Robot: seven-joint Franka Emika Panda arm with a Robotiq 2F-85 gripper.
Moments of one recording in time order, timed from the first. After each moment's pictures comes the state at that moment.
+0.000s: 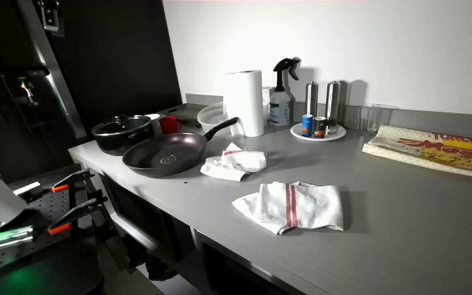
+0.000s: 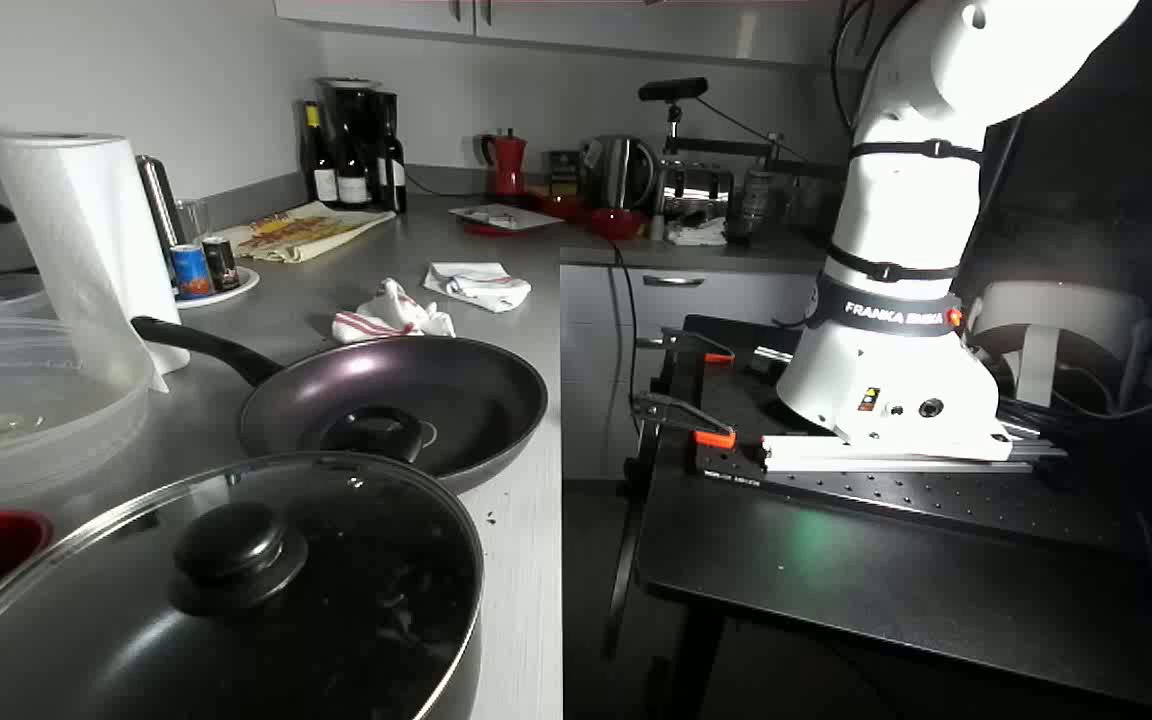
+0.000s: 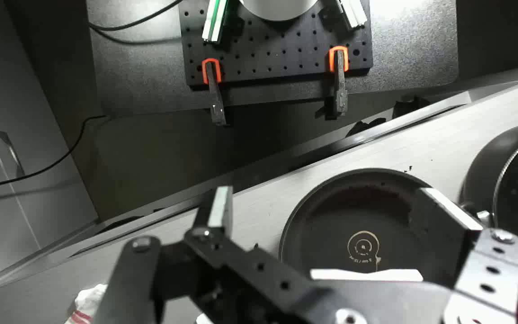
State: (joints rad) arm -0.05 -0.72 0.01 -2.44 -0.04 1.49 0.08
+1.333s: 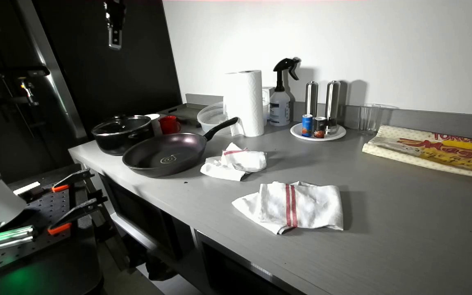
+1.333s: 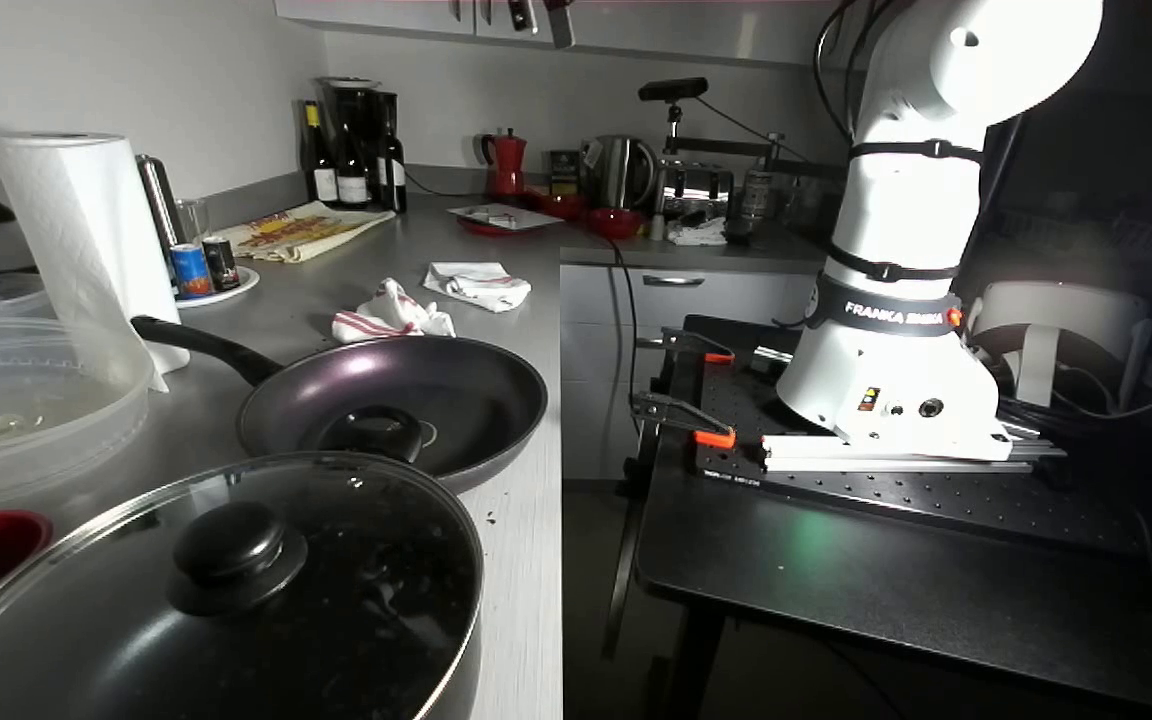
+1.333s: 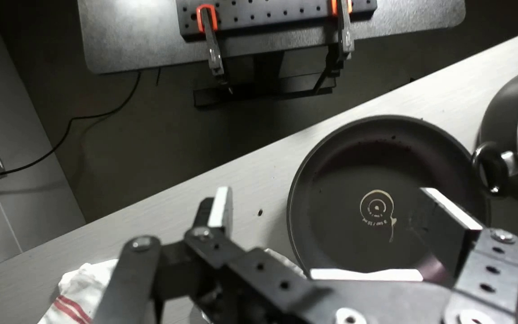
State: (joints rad) arm -0.05 -0.32 -0.05 -2.22 -0.04 1.61 0.06
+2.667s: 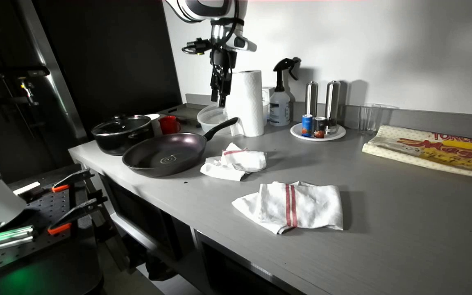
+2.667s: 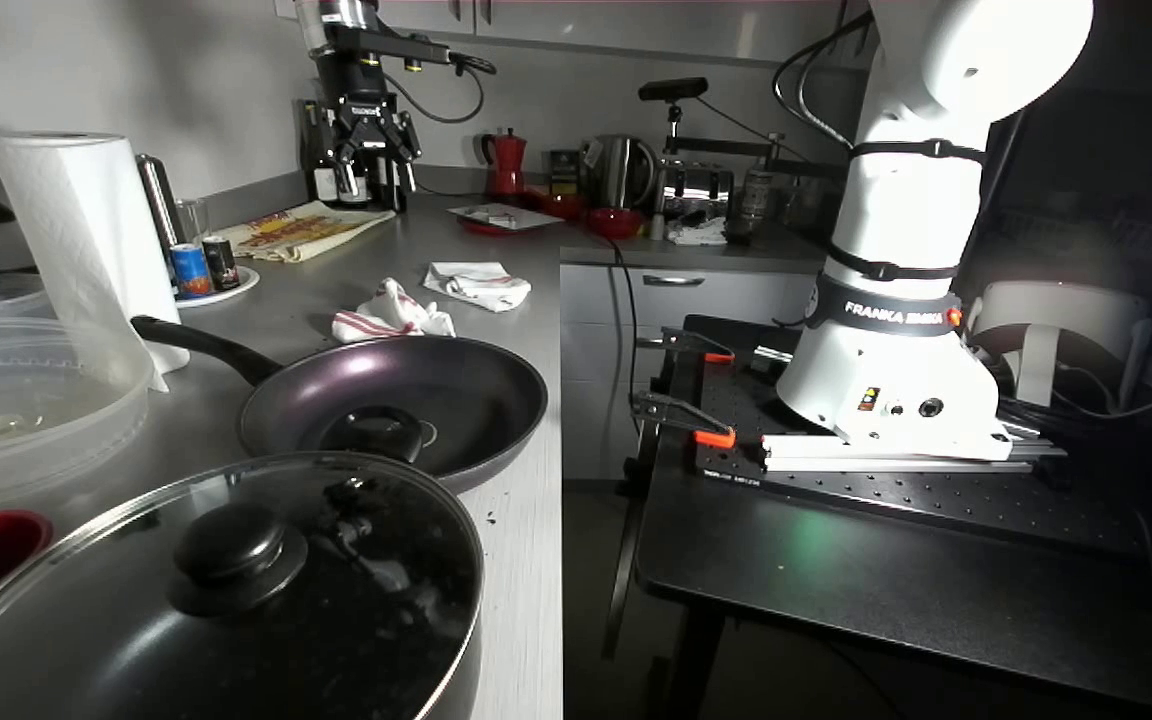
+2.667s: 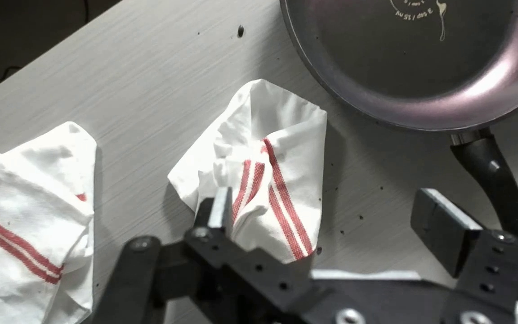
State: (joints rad) arm -0.11 0.50 -0.07 -1.64 0.07 1.90 0.12
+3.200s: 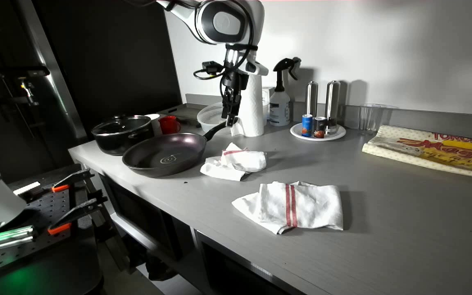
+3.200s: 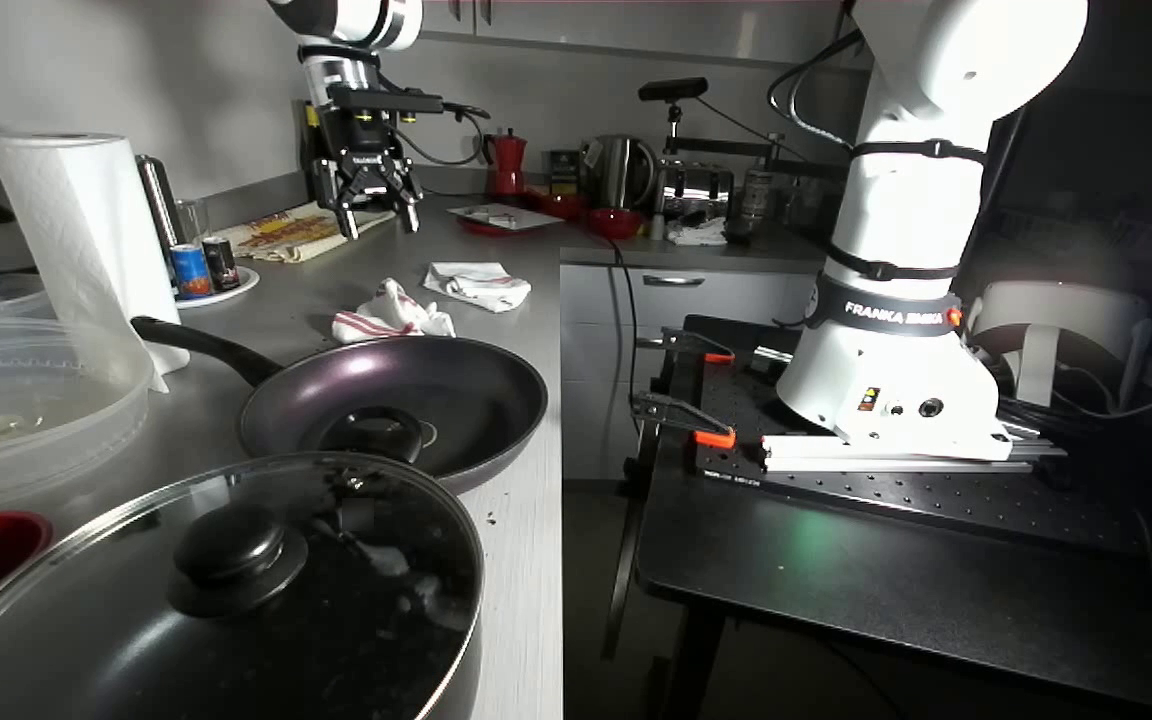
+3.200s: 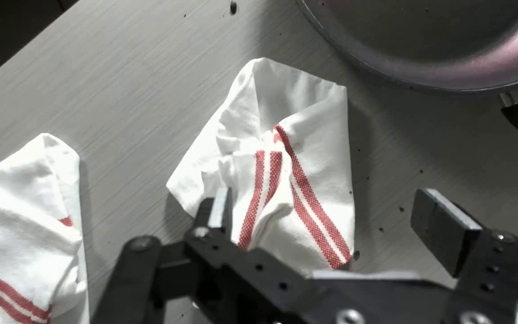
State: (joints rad) arm -0.14 0.68 -0.08 -1.52 0.11 1.90 0.18
